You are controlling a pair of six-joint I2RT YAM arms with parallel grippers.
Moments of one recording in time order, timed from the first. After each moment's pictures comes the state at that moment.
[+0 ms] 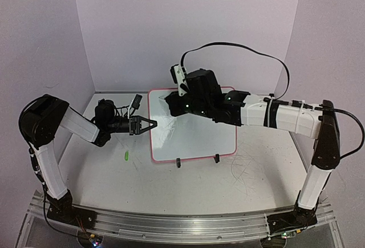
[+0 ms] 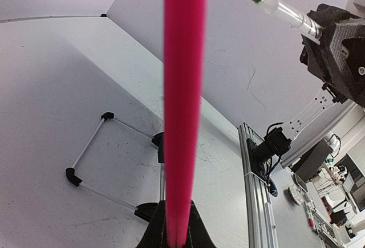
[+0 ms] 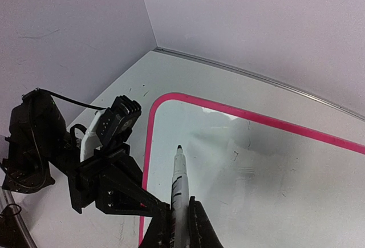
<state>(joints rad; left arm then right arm) -0.41 1.85 0.78 0.95 1.02 -0.54 0.99 1.84 1.60 -0.14 0.24 0.29</state>
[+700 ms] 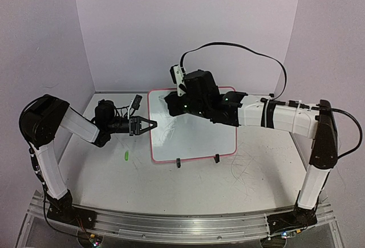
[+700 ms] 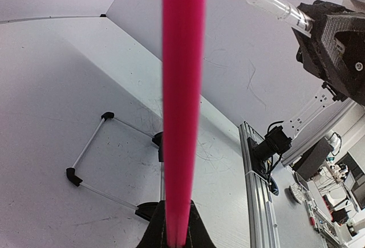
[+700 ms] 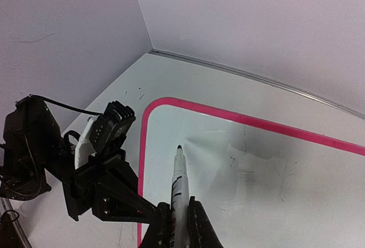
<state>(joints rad) -0.41 1.85 0.78 0.95 1.02 -0.52 0.99 1.86 1.61 -0.13 0.26 0.31</state>
